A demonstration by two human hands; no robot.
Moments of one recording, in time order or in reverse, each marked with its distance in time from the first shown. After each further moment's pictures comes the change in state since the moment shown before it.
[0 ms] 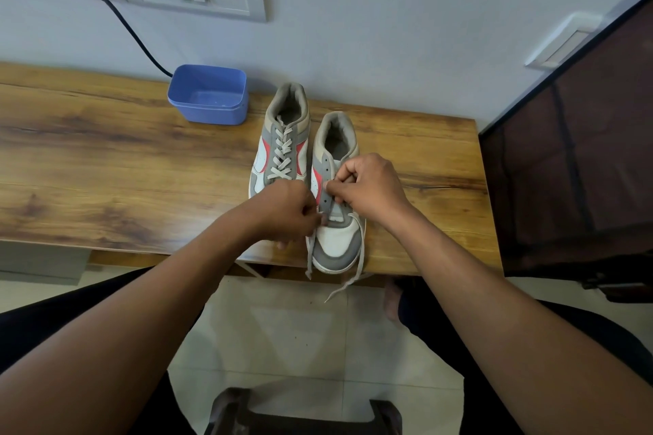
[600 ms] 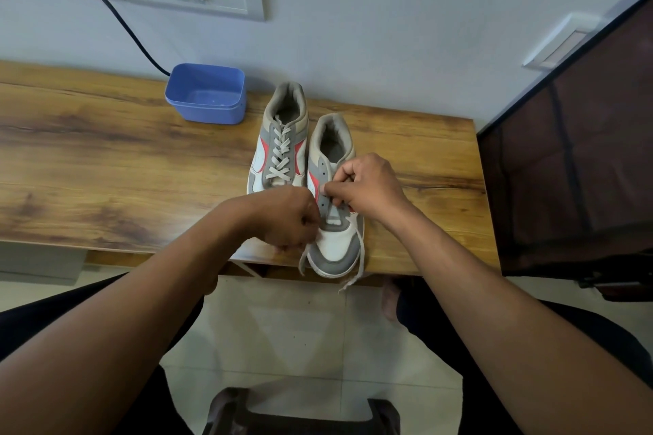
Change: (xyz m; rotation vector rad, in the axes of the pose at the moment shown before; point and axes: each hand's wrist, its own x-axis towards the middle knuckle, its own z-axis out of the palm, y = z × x) left_hand -0.007 0.007 -0.012 0.061 -0.212 0.067; right_hand 0.000 0.000 -0.002 0.038 -0.056 0.006
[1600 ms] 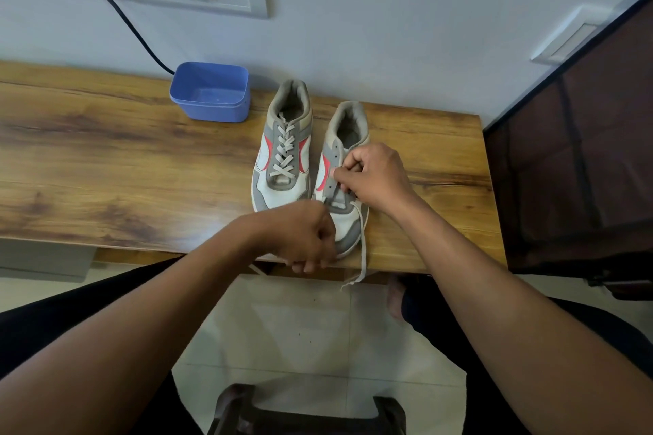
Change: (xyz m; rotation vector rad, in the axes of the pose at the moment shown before) left_hand -0.006 0.011 0.016 -0.262 -0.108 -0.048; right_hand 0.011 0.004 -0.001 0.009 0.068 -0.026
